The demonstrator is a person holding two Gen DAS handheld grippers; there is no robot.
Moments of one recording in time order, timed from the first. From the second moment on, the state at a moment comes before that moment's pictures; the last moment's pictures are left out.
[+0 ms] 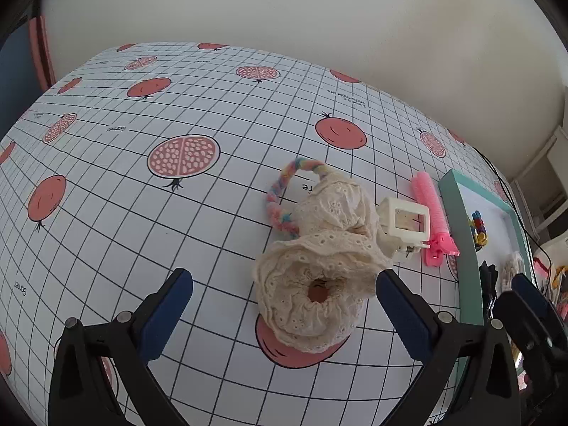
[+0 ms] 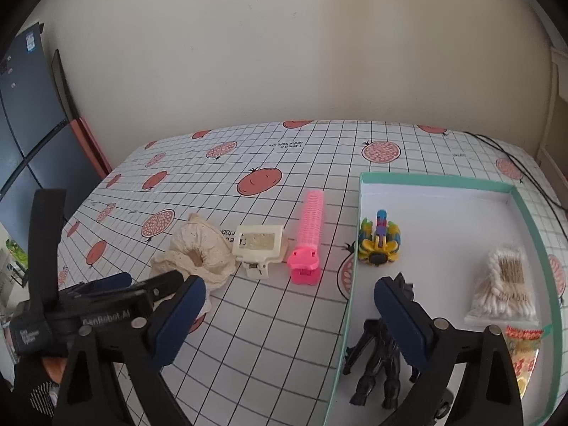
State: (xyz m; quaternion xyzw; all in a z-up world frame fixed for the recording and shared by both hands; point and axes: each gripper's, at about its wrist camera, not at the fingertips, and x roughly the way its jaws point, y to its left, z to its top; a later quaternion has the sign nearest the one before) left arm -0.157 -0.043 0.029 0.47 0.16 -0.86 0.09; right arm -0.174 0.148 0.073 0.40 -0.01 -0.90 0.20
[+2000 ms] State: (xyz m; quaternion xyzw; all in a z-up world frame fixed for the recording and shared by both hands) left arm -0.157 -0.035 0.050 0.45 0.14 -0.88 0.05; right arm -0.248 0.135 0.062 0.51 -0.03 -0.84 0.20
